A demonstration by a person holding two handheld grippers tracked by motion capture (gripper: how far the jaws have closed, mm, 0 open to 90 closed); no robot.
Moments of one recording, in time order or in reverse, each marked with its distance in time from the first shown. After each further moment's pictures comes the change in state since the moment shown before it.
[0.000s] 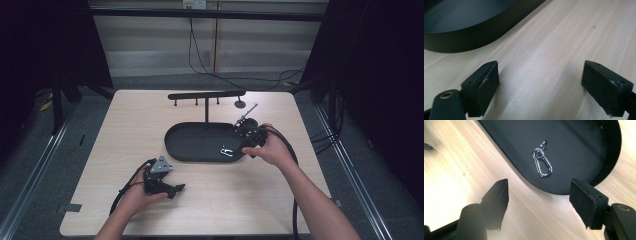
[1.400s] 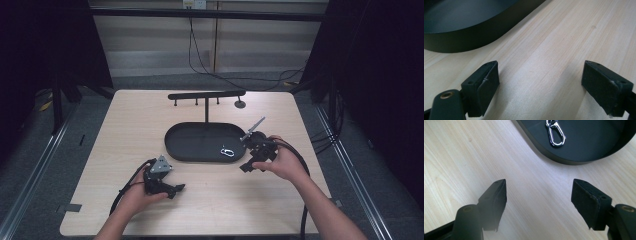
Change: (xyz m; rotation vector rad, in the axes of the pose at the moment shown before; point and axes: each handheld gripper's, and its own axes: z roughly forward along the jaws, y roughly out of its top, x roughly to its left) left arm 0.000 0.000 0.000 0.000 0.000 0.000; right arm 0.014 -0.039 -0.006 0.041 0.003 -0.064
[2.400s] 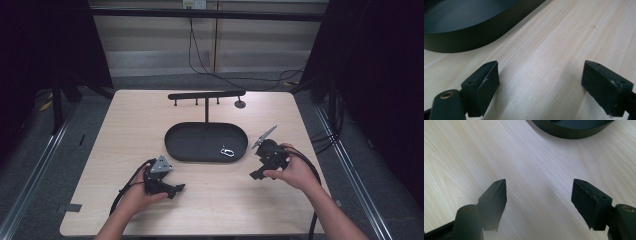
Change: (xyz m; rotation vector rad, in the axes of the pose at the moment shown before) left arm 0.000 0.000 0.000 0.004 0.001 0.001; right arm -0.003 -0.037 -0.003 0.001 -0.006 0.014
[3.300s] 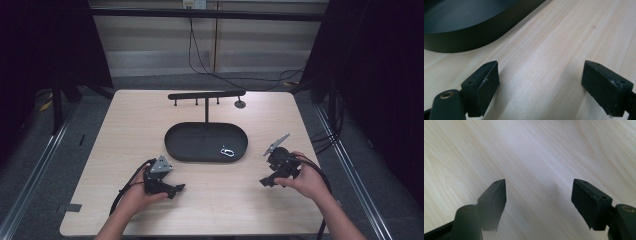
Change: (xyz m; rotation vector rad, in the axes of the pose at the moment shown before) left arm 0.000 0.000 0.000 -0.003 -0.002 -0.001; right arm -0.008 -0.037 0.003 -0.001 -0.010 0.031
